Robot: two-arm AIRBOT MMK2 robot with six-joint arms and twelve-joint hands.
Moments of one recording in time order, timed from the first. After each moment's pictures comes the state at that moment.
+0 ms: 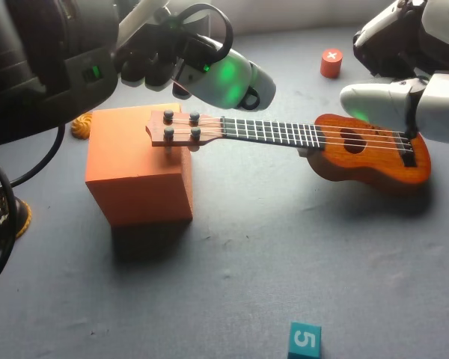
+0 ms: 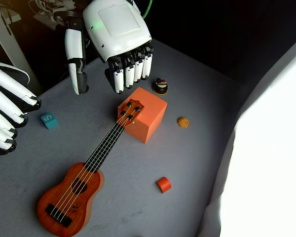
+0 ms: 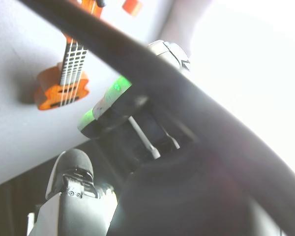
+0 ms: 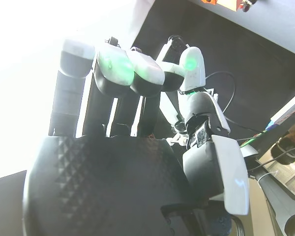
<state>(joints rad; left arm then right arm) 0.00 -1.05 0.73 1.00 0.88 -0.07 -0.21 -0.63 0.62 0.25 0.34 -1.38</state>
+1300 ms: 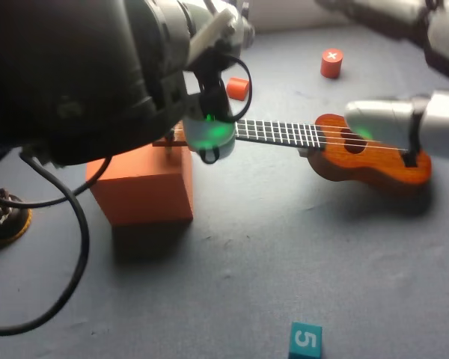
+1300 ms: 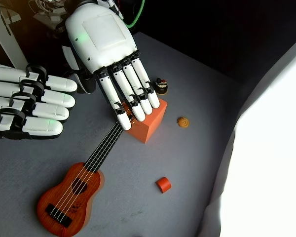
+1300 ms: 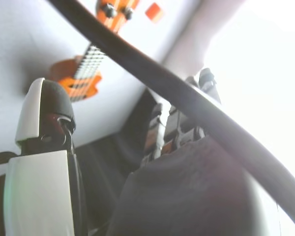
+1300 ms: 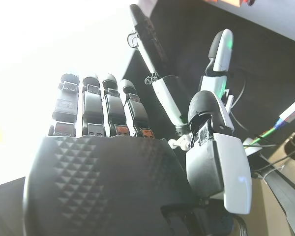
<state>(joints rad) 0.04 -1.21 0.78 0.99 1.05 -0.20 -0.33 -0.63 0.62 0.30 0.46 -1.36</state>
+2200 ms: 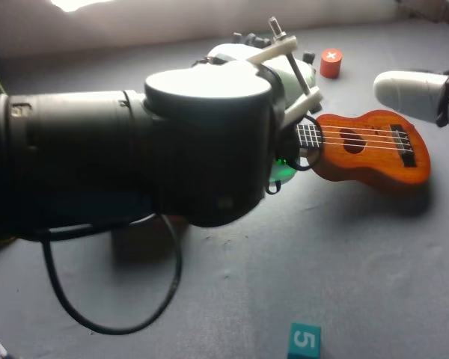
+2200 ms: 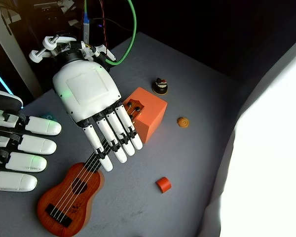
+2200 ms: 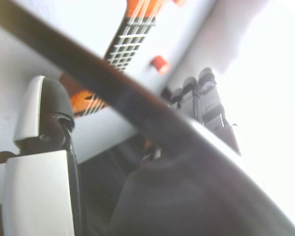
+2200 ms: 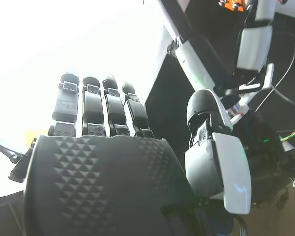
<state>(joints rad) 0.23 -1.43 0.92 1.23 1.00 -0.35 -0.42 -0.63 0.67 0.30 0.60 -1.18</state>
